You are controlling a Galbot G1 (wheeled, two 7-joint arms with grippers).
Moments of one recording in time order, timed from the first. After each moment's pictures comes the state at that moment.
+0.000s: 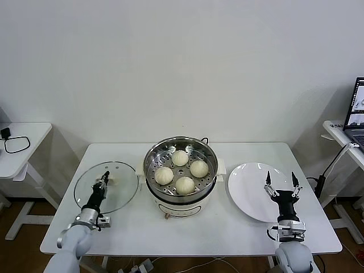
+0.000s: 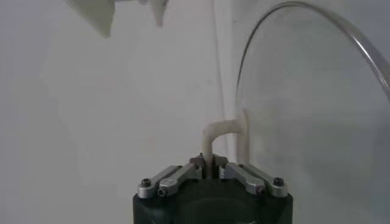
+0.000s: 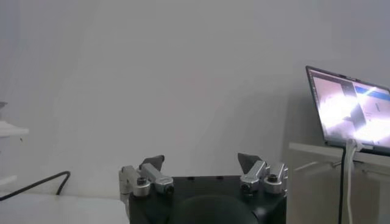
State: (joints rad) left arm 1.09 -1.18 -0.47 -1.33 1.25 -0.06 -0.26; right arm -1.28 1.15 0.50 1.55 0.23 0.40 0.27
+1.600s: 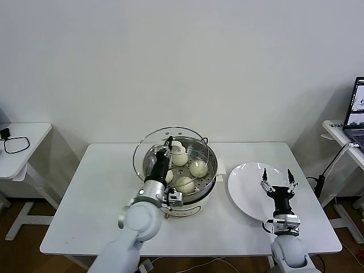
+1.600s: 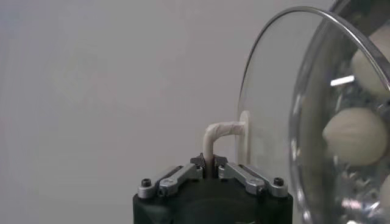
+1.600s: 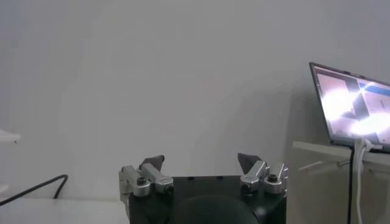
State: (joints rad) left arm 0.97 -1.36 -0.03 -1.90 1.36 0.36 0.22; right arm -1.23 1.18 0.49 1.52 0.22 0.35 0.26
